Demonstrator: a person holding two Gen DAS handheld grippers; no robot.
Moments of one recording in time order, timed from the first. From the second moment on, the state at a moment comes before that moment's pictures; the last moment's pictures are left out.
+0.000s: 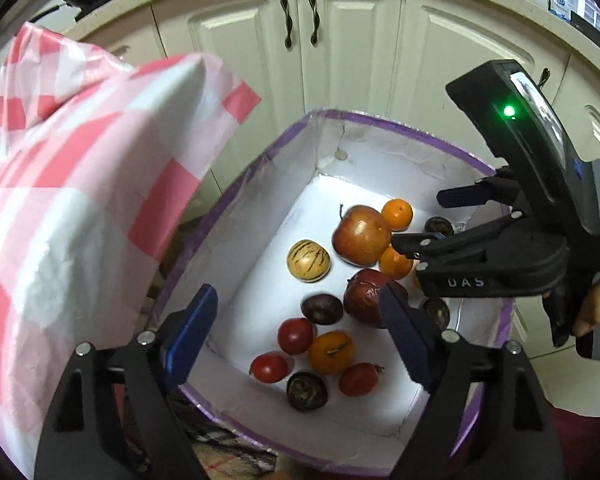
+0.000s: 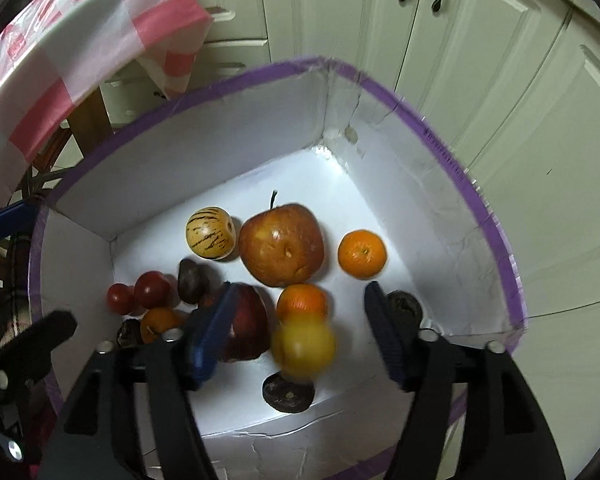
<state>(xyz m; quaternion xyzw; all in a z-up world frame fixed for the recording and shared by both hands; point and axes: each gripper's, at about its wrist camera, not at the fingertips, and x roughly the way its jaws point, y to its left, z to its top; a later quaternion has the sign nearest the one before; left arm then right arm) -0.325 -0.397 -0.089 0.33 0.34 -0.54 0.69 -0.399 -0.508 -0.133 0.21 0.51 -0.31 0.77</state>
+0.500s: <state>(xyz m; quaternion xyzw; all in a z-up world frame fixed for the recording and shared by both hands) -0.343 -0.383 -0.066 0.34 0.33 -0.54 0.69 -0.397 -0.490 -0.111 0.16 0.52 -0.31 0.78</state>
